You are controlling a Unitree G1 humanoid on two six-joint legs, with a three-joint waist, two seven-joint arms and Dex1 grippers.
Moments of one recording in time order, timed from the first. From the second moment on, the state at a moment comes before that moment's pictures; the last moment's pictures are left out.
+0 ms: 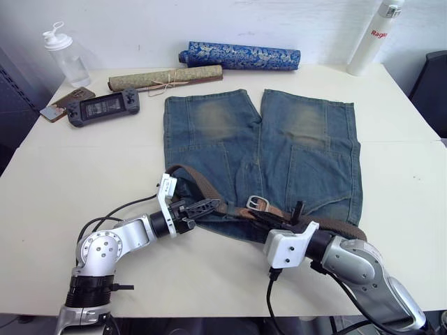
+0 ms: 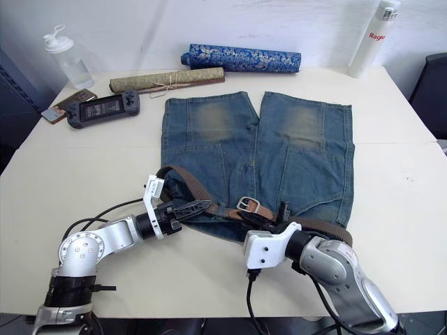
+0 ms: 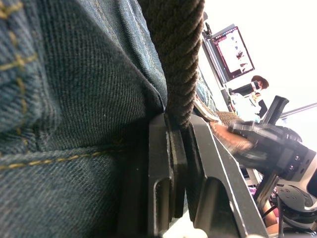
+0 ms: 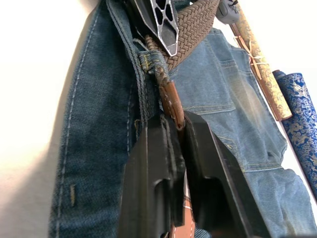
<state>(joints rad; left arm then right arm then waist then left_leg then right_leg) -0.27 0.41 0.12 -0.15 -1.20 1.07 -0.32 0.02 -0.62 0.23 -0.60 -0.34 -0.04 0.64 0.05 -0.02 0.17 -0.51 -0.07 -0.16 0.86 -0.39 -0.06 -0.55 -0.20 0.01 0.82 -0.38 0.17</state>
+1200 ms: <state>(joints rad) -0.01 0.68 -0.02 -0.48 -0.78 0.79 -0.57 0.03 -0.67 0.18 -0.61 -0.26 -0.04 0.69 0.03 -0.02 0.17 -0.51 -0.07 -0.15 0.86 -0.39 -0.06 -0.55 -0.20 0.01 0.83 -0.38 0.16</state>
